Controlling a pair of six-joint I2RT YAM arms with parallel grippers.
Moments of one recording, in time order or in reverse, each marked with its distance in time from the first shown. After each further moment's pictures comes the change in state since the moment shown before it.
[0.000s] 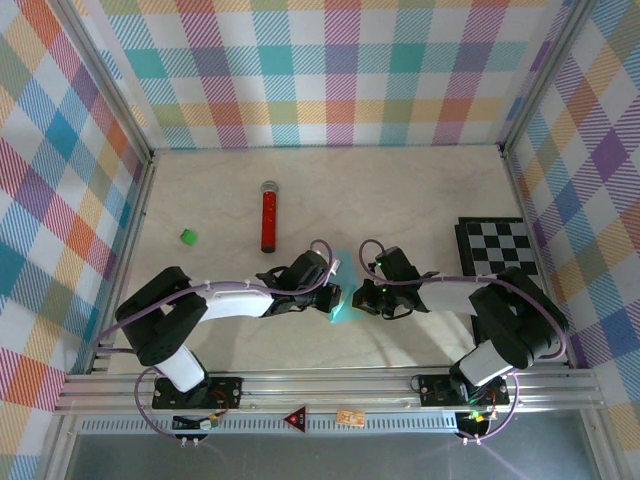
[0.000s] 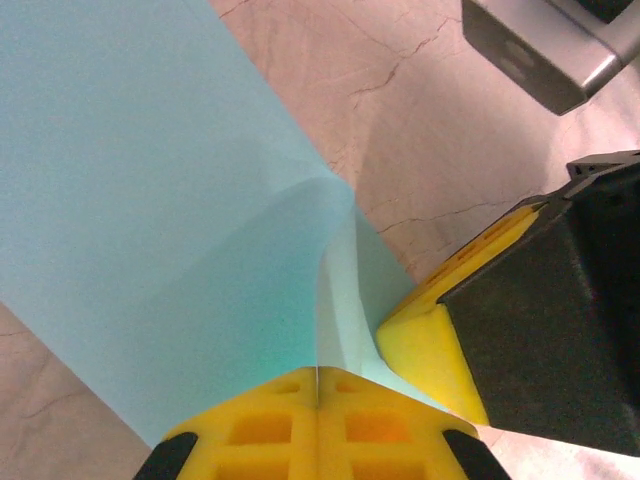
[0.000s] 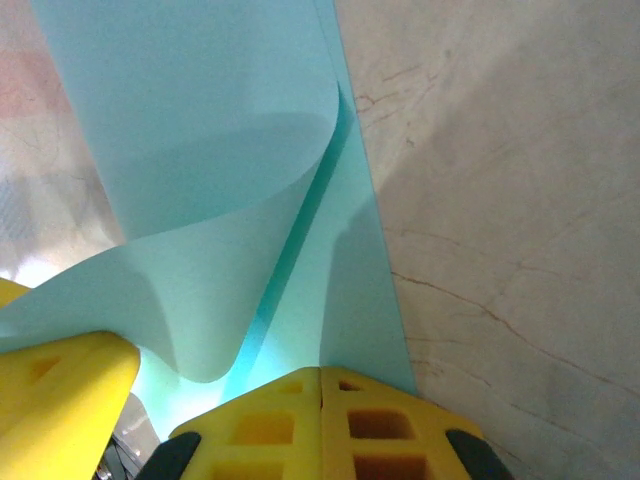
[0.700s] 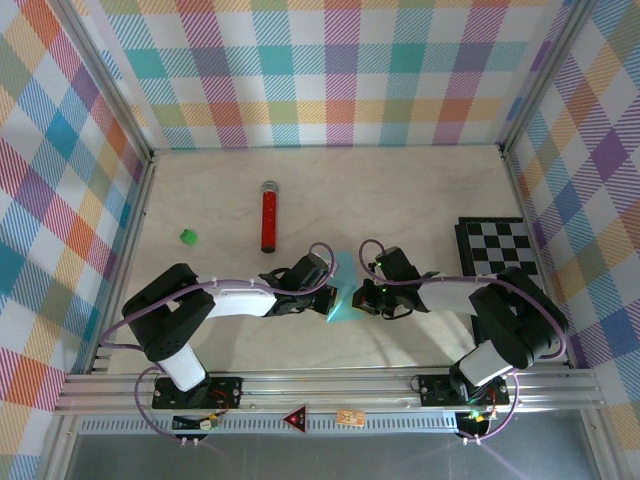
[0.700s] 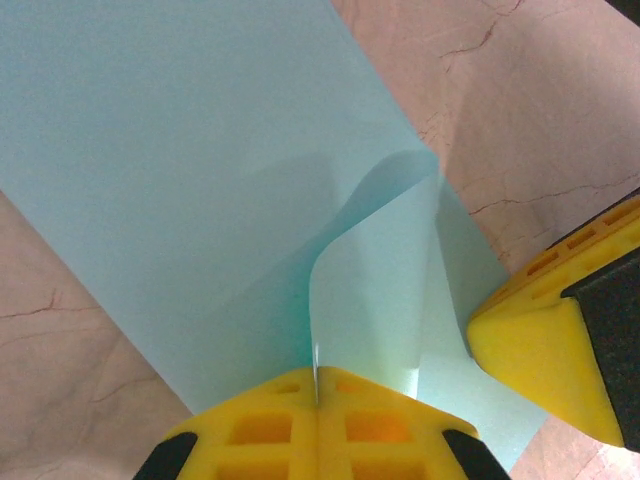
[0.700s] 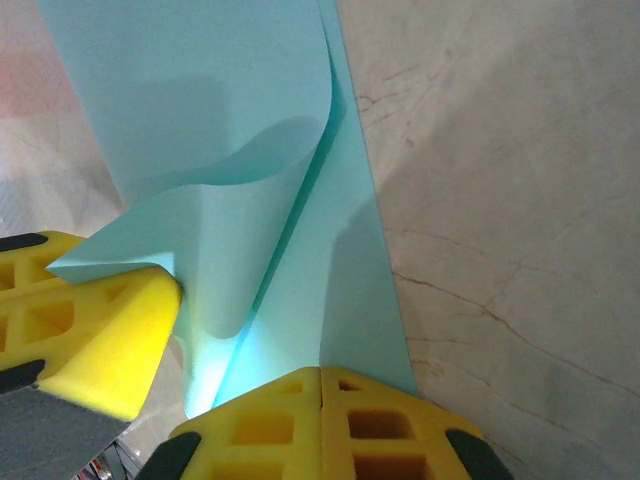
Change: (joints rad) left arm 0.003 0.038 0.000 -0.027 -0.067 0.017; right arm 0.000 0.000 0.000 -0.001 0.000 0.000
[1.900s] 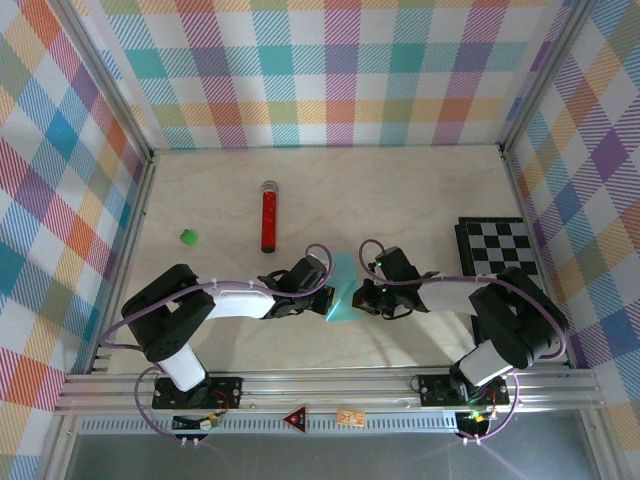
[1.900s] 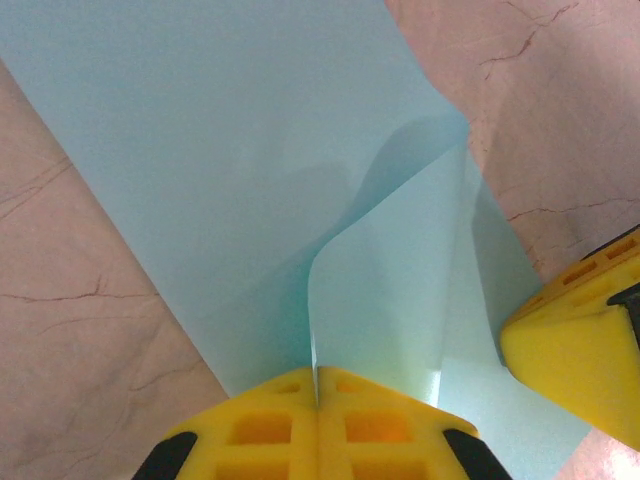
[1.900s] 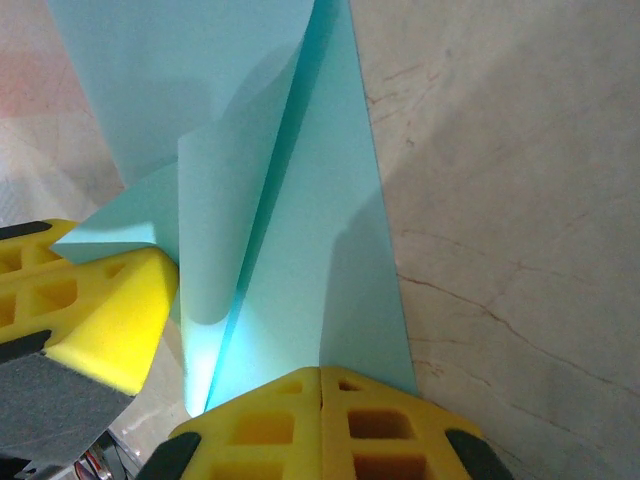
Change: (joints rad) left arm 0.000 -0.004 -0.028 0.031 -0.037 -0.030; right arm 0.000 0.000 0.000 0.000 0.000 -0.001
